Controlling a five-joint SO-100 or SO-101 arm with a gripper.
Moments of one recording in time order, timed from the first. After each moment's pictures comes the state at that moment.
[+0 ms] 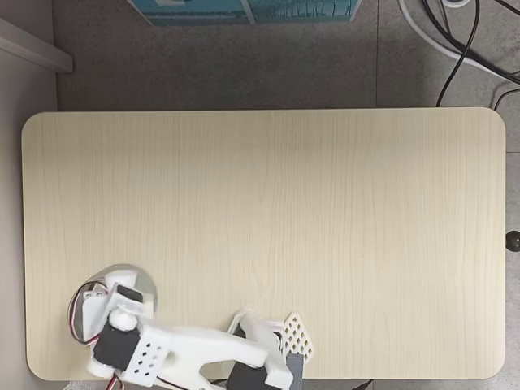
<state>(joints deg) -79.8 78.8 97.6 102.1 -24.3</state>
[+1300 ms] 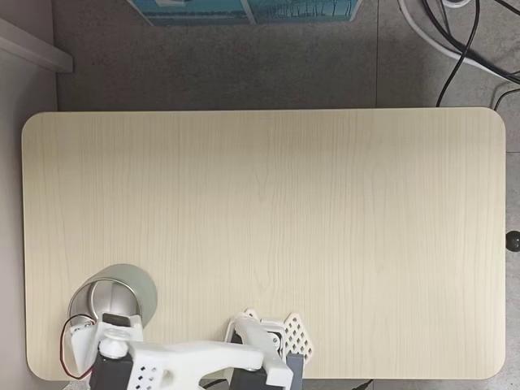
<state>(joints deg) -78.8 70.9 98.2 101.5 -24.9</state>
